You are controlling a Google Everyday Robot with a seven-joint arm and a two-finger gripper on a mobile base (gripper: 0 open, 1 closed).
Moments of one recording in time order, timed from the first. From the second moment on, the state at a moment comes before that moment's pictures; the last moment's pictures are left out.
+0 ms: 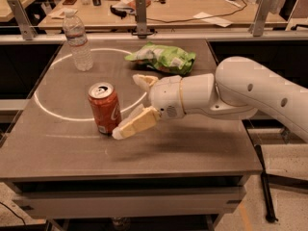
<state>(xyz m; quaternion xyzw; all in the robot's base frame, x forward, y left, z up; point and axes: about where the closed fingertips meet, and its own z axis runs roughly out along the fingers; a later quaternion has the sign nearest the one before) 0.509 0.061 0.881 -0.53 0.61 0.35 0.47</state>
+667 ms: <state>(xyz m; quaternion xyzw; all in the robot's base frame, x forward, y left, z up) 0.507 0.100 0.896 -0.56 0.56 0.39 0.47</state>
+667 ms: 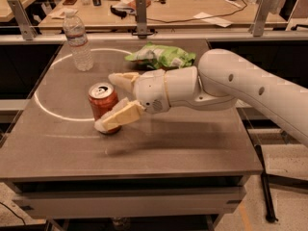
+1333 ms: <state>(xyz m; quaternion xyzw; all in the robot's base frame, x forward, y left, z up) 0.491 0.123 0.905 -0.59 0.52 0.42 0.46</state>
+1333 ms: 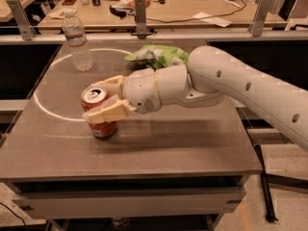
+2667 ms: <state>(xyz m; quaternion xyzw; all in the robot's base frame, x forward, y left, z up) 0.577 0.142 0.935 -0.51 0.57 0.34 0.54</state>
